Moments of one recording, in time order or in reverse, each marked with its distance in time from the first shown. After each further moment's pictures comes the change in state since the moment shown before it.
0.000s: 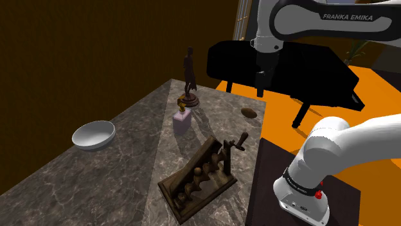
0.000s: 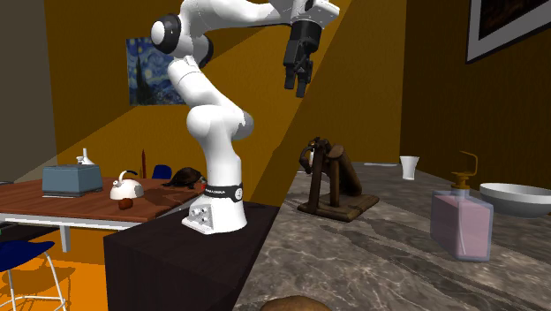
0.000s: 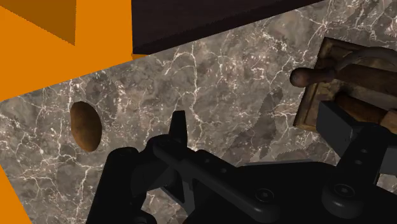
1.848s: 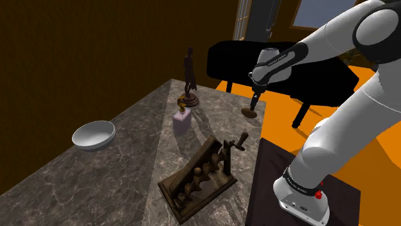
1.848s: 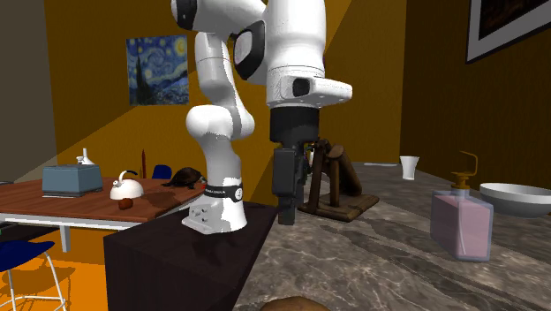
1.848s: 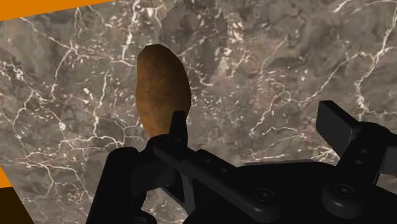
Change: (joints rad) arm -0.036 0.595 -0.556 -0.132 -0.108 0.939 -0.574
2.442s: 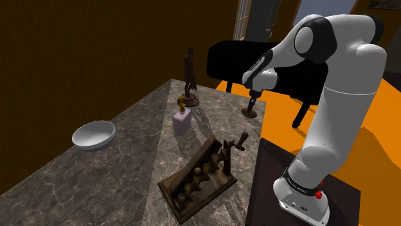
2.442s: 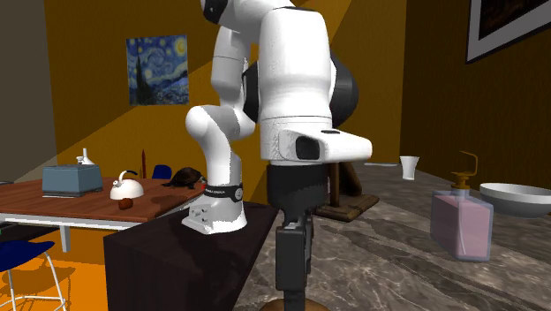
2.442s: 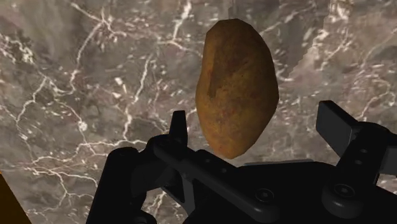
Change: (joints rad) arm -0.027 0.397 -0.024 0.169 0.434 0.196 -0.427
